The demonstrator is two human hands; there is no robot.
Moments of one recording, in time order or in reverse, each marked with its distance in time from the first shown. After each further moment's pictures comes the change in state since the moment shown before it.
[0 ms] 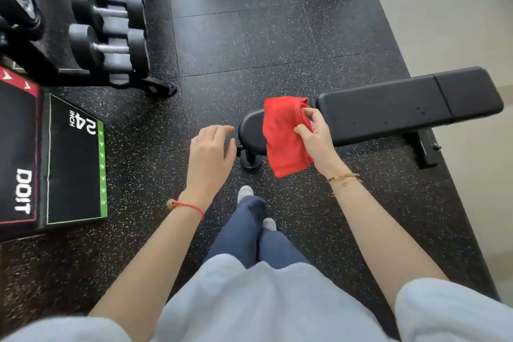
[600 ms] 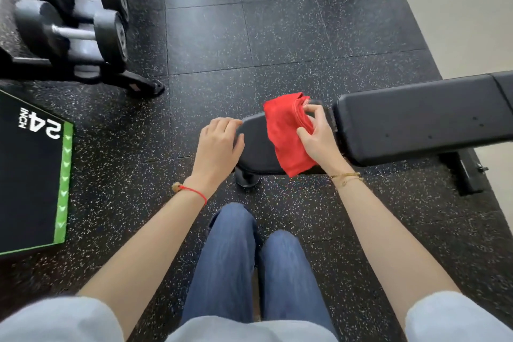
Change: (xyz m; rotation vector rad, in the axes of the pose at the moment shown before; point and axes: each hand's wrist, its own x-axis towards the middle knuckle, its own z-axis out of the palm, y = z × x) left_hand 0.098 -0.073 0.220 0.098 -0.075 0.054; right_hand 0.173 0.176 0.002 -0.188 -0.093 -0.128
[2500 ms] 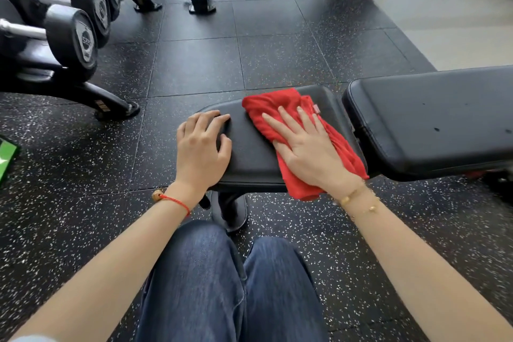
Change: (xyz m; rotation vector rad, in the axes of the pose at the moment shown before) left_hand 0.041 -0.052 0.252 0.062 0.397 0.003; right_hand 0.079 0.219 0.028 -1.066 0.031 -0.534
